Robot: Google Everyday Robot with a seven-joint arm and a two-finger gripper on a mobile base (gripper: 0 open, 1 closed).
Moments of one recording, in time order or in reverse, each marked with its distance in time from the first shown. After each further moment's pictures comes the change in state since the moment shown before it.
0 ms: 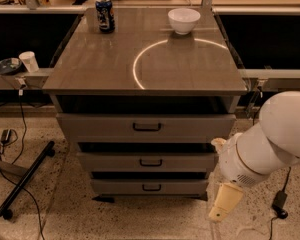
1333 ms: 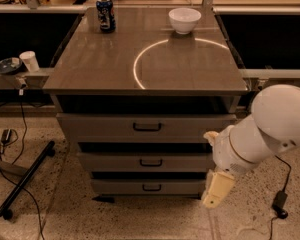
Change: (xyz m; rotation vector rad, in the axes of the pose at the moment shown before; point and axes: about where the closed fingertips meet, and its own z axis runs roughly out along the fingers) arm -0.011 -0.023 0.015 -0.014 -0.046 -0.035
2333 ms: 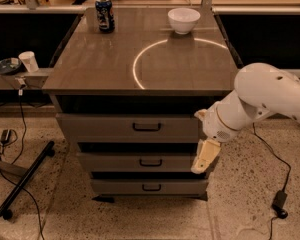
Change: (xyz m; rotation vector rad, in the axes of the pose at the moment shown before) arm -0.019 -0.094 0.038 -0.010 -0.054 -0.044
